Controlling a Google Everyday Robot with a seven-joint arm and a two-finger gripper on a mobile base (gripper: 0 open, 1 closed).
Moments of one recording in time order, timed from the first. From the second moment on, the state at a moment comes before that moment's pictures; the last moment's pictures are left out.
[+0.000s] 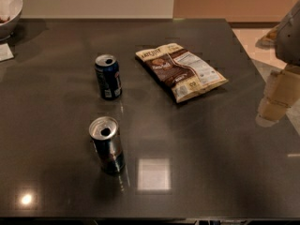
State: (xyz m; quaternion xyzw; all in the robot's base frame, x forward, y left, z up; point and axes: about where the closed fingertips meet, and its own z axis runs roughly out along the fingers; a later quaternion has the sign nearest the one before) arm 0.438 -0.217 0.976 -0.60 0.78 -0.03 0.16
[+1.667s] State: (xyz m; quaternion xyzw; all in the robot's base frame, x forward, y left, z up) arm 0.448 -0.087 0.963 -0.66 0.69 0.11 0.26
